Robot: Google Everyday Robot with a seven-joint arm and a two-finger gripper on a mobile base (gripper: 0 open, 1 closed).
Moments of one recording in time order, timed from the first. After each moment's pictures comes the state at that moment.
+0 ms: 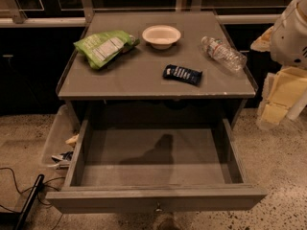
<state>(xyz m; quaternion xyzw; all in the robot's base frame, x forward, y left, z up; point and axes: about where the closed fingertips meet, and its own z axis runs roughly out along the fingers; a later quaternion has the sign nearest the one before) 0.438 -0.217 0.976 -0.60 0.78 -0.03 0.16</state>
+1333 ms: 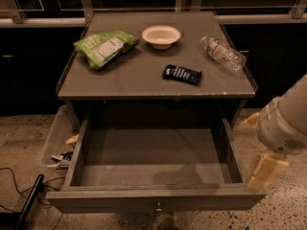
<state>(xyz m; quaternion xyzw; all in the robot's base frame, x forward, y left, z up) 0.378 -0.221 0.833 -0.60 0.79 0.06 0.12</state>
